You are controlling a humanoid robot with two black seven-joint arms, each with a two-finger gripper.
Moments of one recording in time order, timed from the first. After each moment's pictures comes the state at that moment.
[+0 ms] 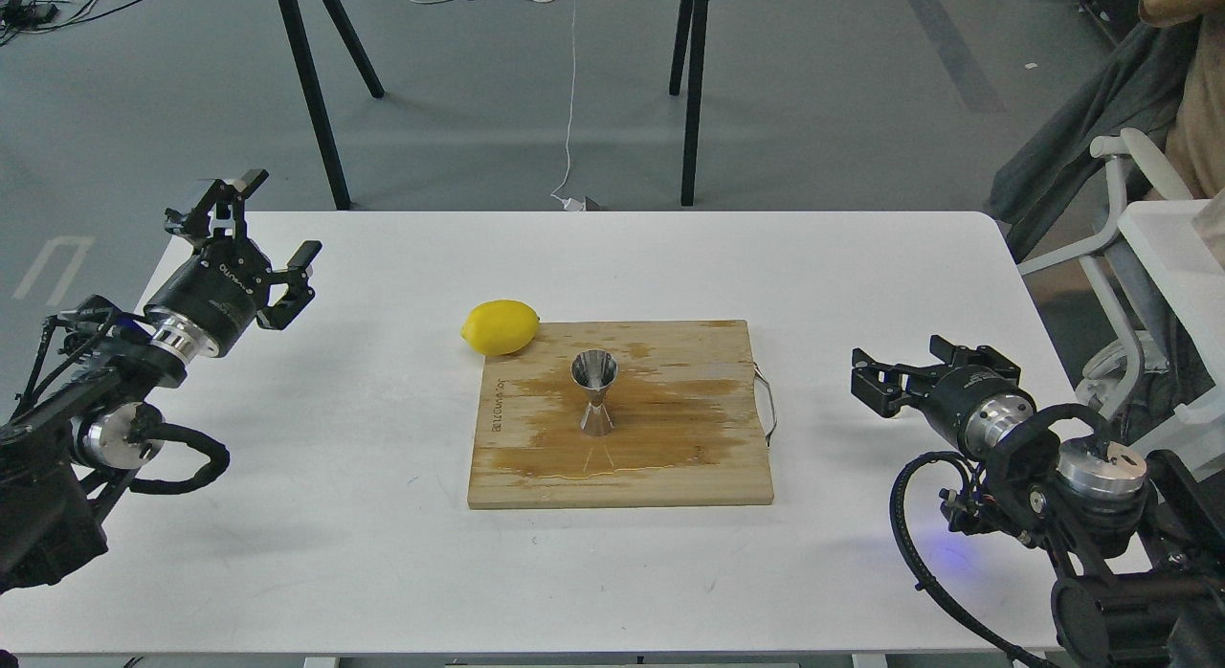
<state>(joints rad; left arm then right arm) -0.59 0.46 -0.71 -0.62 0.31 -0.49 -0.49 0.14 -0.20 1.41 1.35 0.35 -0.36 -0.16</state>
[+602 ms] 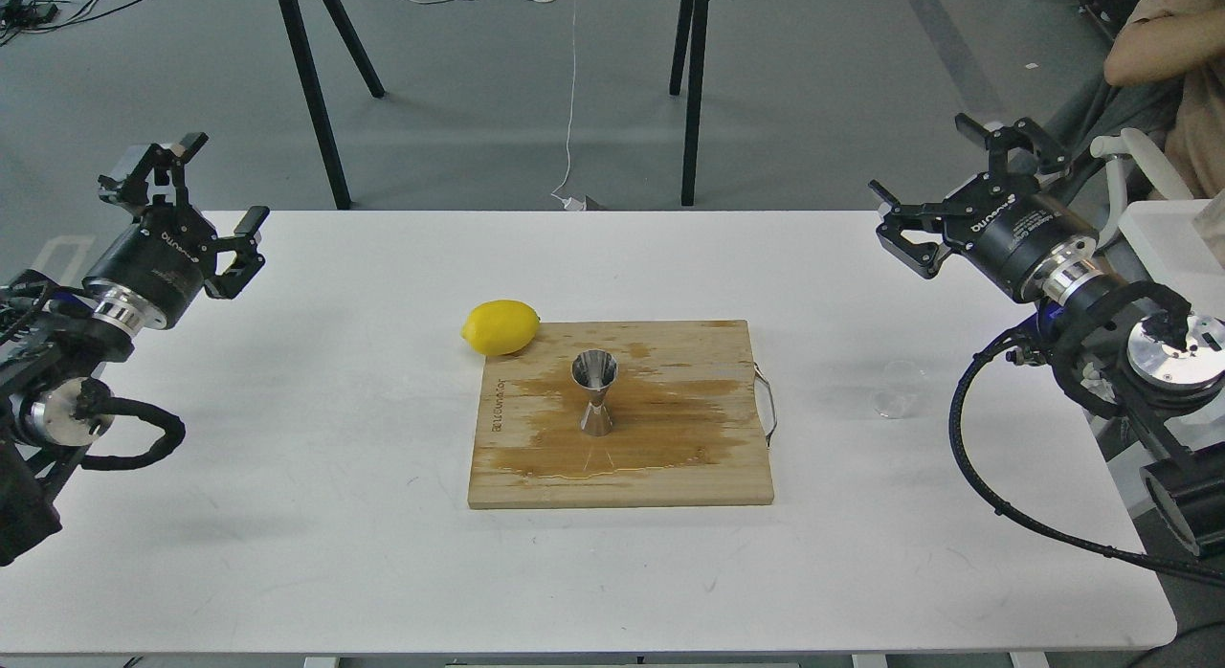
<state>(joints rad) -0.64 0.56 -0.74 -0.62 0.25 -0.49 -0.49 0.49 -0.47 1.19 1.12 0.27 0.32 -0.21</state>
